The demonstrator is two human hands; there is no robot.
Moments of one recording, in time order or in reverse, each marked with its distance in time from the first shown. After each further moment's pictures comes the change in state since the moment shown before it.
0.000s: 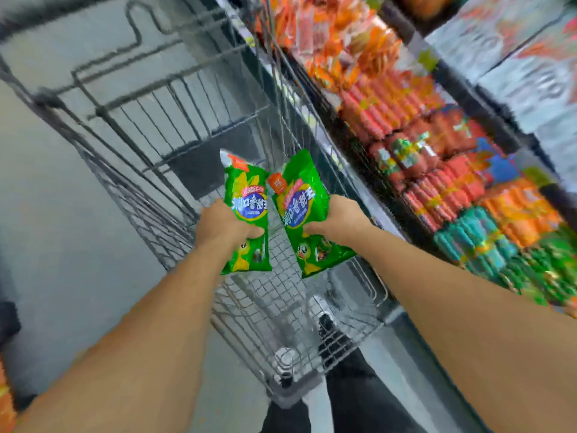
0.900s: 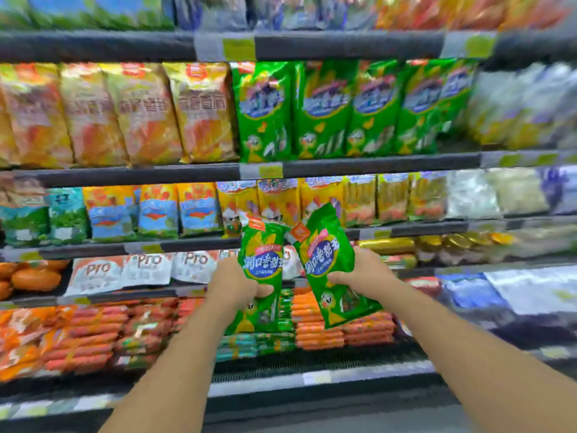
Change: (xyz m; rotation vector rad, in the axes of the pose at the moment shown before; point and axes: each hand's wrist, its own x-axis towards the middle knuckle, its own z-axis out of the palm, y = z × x) left_hand -0.459 0.340 0.201 0.275 -0.576 1.086; right_hand -0.486 0.325 -0.264 0.472 0.912 0.589
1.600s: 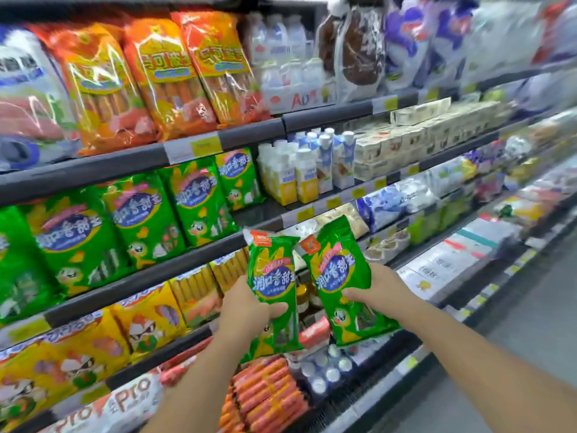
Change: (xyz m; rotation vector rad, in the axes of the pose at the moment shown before) left_hand -0.046 0.291 0.257 -0.020 -0.271 0.399; right_hand -0.052 0.245 -0.261 0.228 0.406 0.248
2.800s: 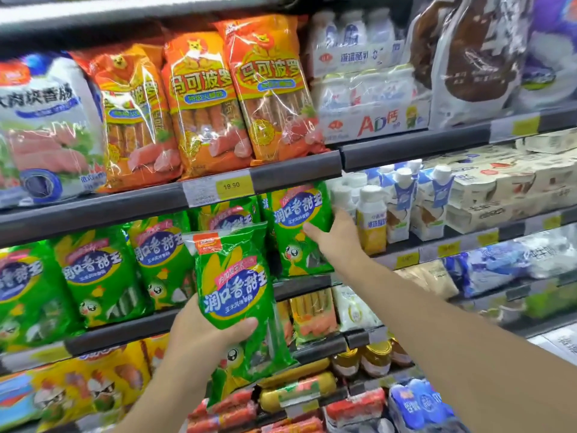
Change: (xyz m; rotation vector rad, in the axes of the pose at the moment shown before) left_hand 0.046 0.048 -0.061 -0.278 0.338 -0.030; right_hand 0.220 -0.164 0.040 0.561 0.039 -0.287
